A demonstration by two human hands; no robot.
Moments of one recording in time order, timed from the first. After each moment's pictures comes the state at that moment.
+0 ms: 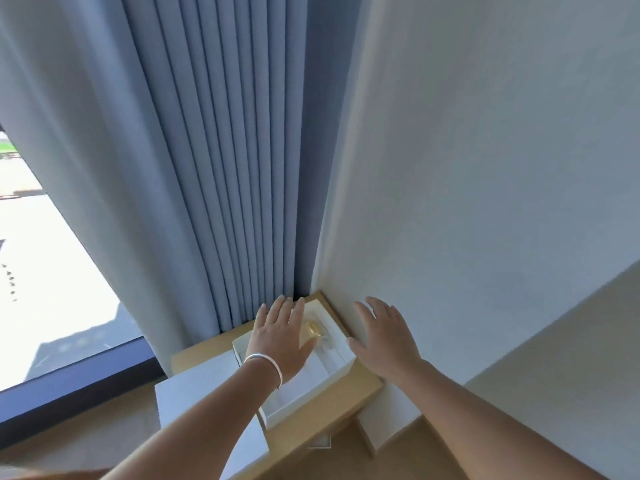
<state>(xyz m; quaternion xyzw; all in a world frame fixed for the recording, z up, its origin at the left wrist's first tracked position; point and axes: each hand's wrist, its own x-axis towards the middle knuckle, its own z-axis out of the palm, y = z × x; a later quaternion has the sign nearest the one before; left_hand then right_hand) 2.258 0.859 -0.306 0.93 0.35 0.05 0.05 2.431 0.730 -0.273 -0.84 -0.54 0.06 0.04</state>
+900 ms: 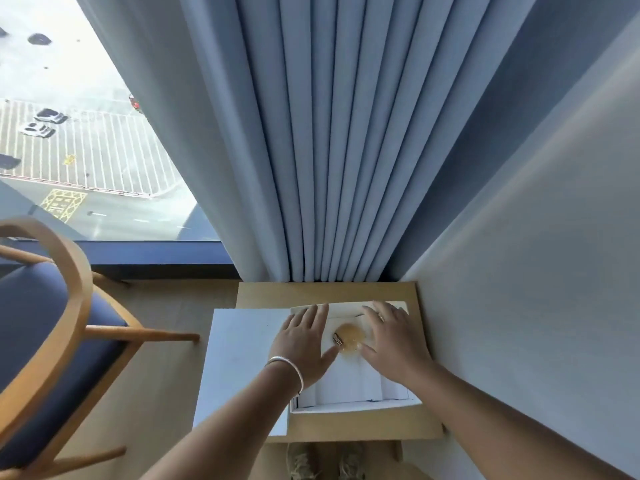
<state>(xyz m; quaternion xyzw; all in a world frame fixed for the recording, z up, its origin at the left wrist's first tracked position) 2.266 0.927 -0.424 0.83 0.53 -0.03 0.18 2.466 0.908 -0.407 -0.66 -0.72 0.20 -0.04</state>
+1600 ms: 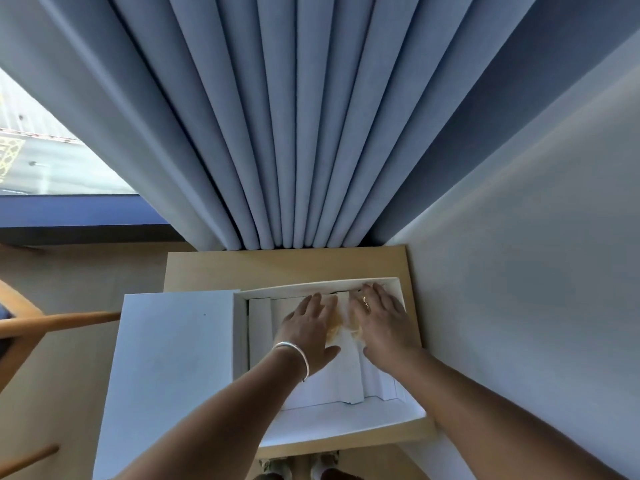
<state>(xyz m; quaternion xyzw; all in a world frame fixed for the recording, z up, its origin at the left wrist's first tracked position) 2.352 0.964 -0.602 0.82 0.49 -0.11 0.28 2.517 0.941 -0.560 -0.64 -0.72 0.17 -0.19</state>
